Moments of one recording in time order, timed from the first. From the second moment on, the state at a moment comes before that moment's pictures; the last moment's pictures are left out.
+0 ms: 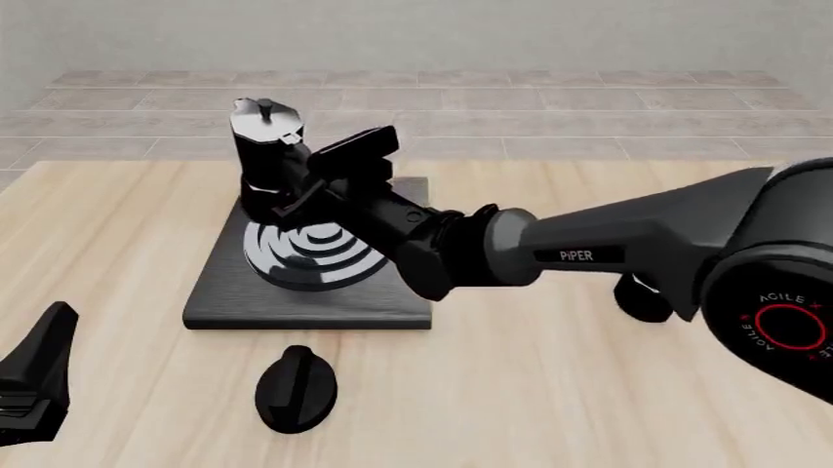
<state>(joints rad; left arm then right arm) 0.00 0.00 0.00 0.00 0.00 0.82 2.08 -1.33 -0.64 0.05</state>
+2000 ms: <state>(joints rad) 0.00 0.00 0.00 0.00 0.00 0.80 2.14 -1.41 -0.52 0.15</state>
